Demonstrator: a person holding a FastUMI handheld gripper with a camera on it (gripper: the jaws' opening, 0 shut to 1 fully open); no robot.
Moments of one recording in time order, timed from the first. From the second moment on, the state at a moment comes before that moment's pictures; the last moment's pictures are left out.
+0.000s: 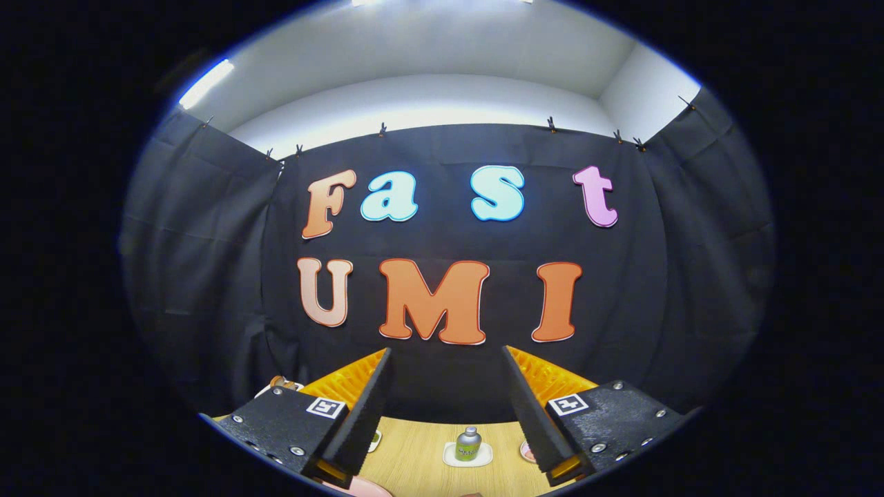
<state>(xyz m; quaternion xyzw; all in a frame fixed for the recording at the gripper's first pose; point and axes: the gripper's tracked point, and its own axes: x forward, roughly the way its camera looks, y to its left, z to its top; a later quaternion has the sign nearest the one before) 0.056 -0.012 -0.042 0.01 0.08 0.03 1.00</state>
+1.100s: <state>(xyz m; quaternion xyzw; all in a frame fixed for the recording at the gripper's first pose) 0.054 0.030 -0.017 0.05 0.07 0.08 0.99</state>
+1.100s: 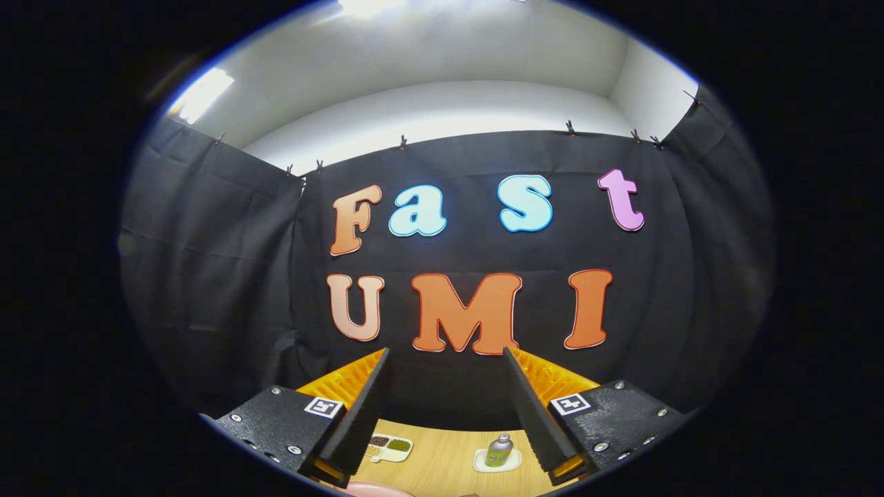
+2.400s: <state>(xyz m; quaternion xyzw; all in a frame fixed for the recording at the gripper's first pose) 0.046 0.023 -0.008 0.04 0.06 0.06 1.00</state>
